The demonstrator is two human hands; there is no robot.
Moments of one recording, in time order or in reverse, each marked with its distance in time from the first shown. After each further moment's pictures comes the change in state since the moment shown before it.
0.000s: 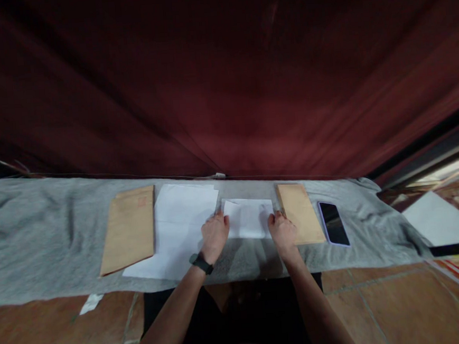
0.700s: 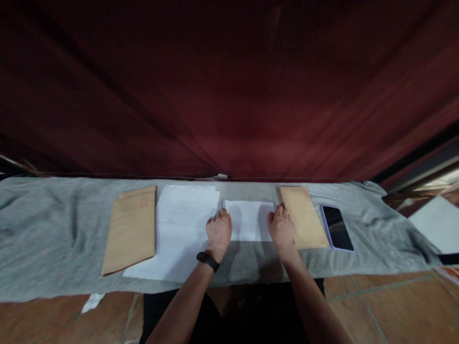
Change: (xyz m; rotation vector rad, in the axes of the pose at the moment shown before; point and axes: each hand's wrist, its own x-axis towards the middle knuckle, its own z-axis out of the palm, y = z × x) left_hand 0.014 0.006 0.013 -0.022 0.027 0.058; right_hand 0.013 -0.008 0.006 0.042 0.094 -0.038
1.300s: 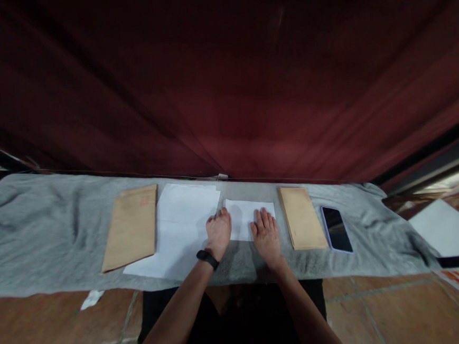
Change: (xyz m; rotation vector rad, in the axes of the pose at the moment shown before) left_hand 0.002 -0.002 0.007 0.045 0.062 0.017; right_hand -0.043 -0.015 0.043 0.226 0.131 -0.399
